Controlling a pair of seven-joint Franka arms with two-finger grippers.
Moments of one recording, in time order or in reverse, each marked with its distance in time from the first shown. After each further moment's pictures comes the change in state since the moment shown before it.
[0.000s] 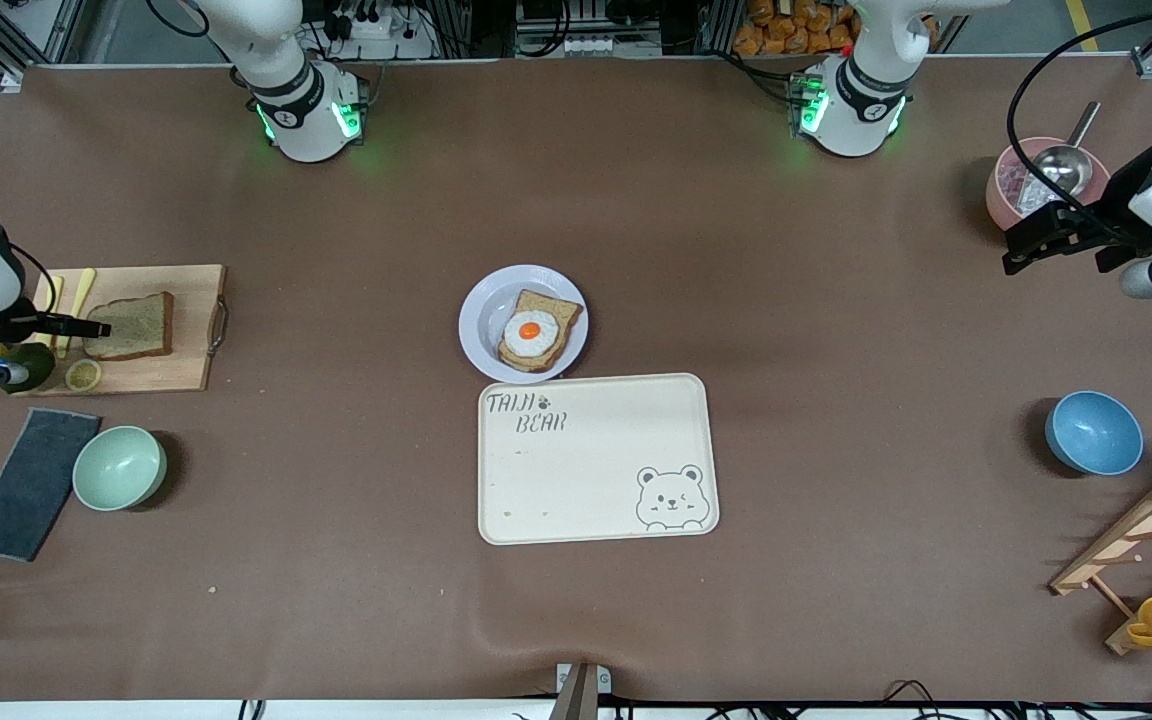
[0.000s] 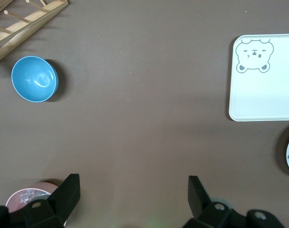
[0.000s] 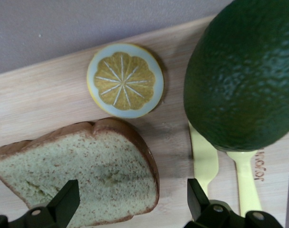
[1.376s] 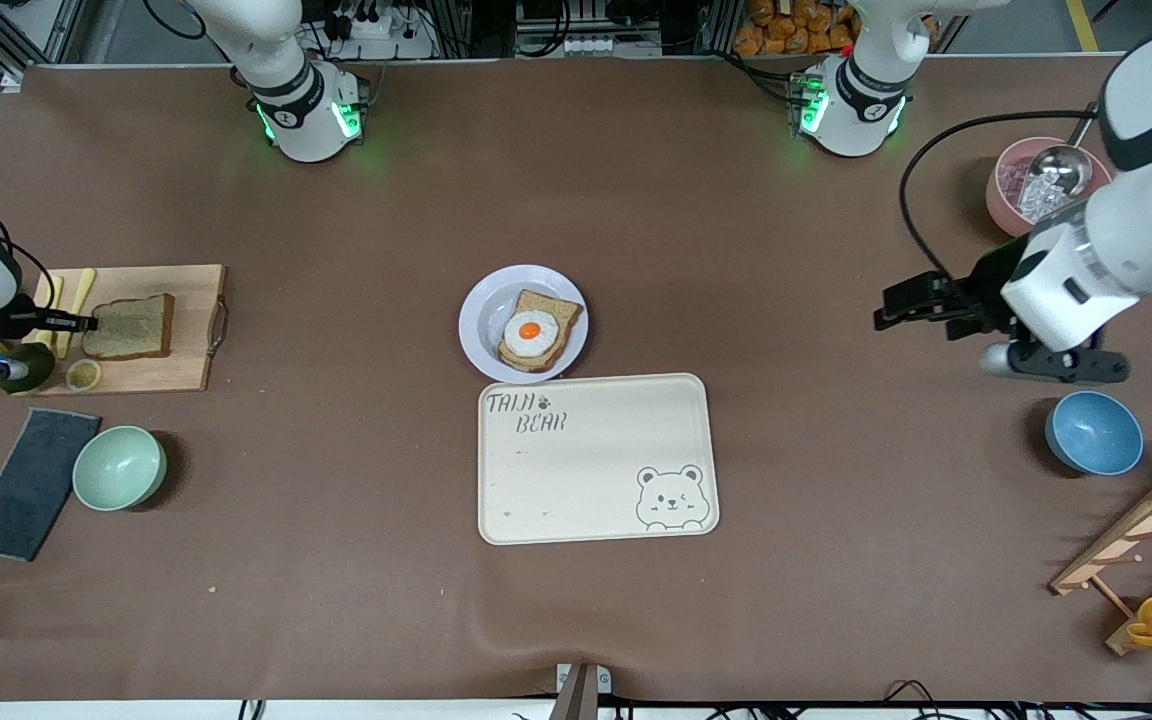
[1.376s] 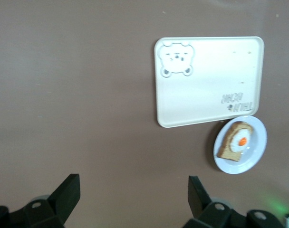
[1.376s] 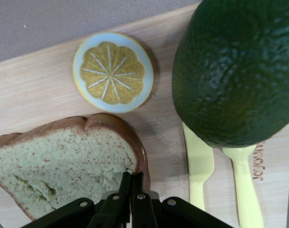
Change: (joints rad) left arm -0.007 0.155 -0.078 -0.033 -0.292 0.188 -0.006; right arm -0.021 0.007 0.000 0.003 0.012 -0.003 -0.026
